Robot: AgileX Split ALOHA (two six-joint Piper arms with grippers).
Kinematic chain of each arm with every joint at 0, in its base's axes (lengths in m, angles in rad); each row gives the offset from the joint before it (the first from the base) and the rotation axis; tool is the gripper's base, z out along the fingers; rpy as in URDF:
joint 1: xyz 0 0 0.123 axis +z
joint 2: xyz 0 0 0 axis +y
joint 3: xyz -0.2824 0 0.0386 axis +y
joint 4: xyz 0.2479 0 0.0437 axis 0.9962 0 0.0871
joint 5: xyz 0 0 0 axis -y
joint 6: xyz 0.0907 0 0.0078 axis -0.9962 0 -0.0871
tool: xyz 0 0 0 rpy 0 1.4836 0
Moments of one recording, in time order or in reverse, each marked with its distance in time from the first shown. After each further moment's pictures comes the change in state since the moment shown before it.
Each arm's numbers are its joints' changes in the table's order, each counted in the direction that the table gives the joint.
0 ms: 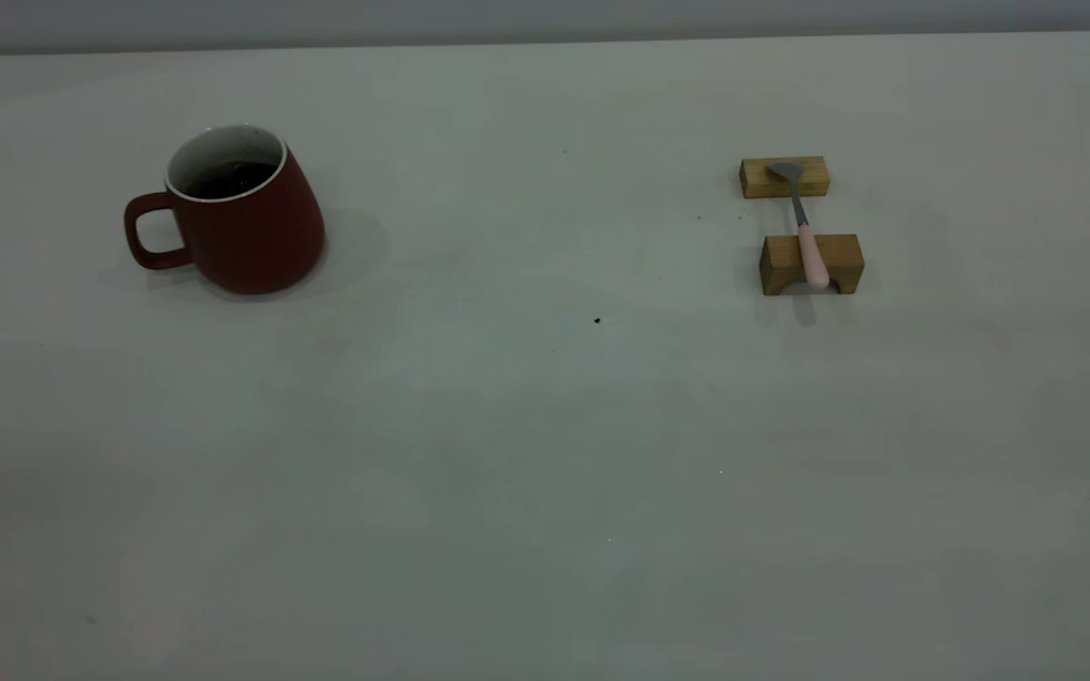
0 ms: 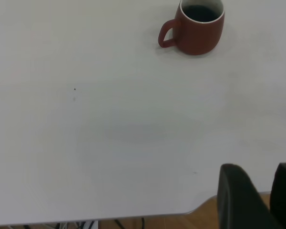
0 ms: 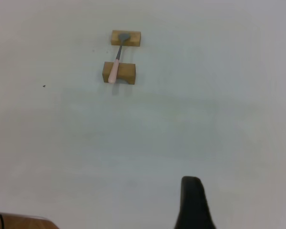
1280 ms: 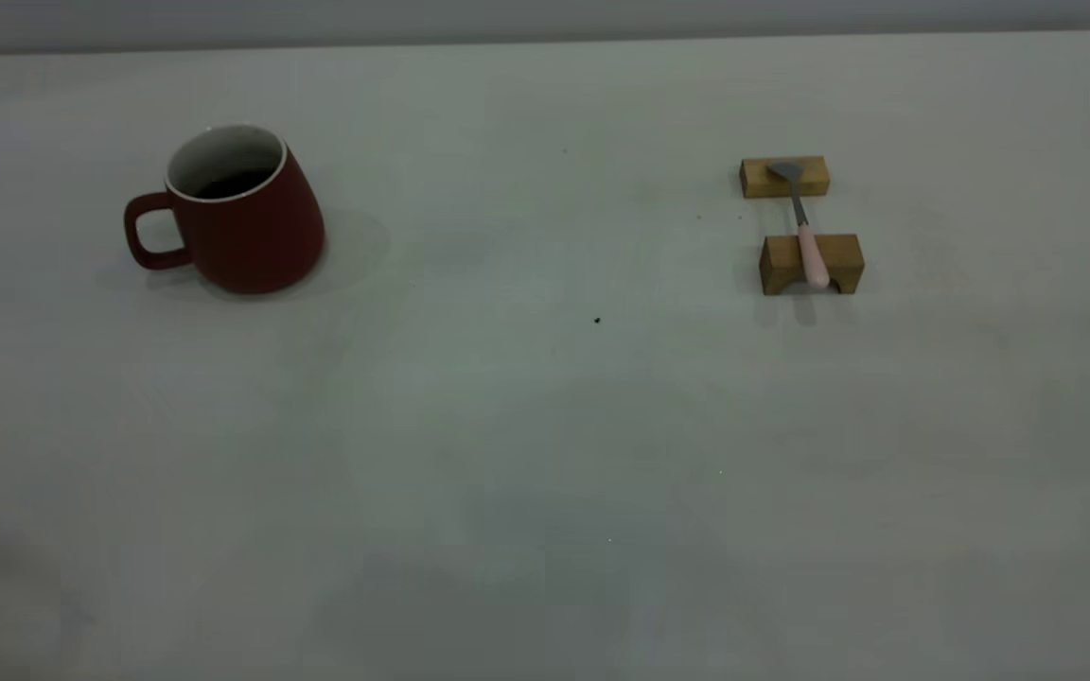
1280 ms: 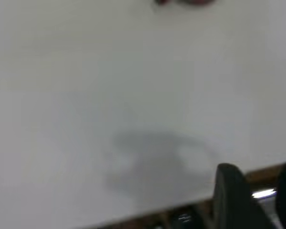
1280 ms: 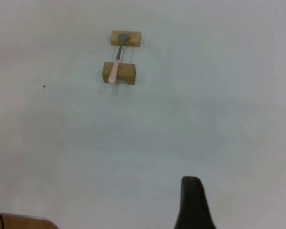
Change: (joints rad) left arm -0.005 0.928 -0.280 0.007 0.251 -0.215; right arm 0.000 -0.001 0.000 0.000 0.000 0.000
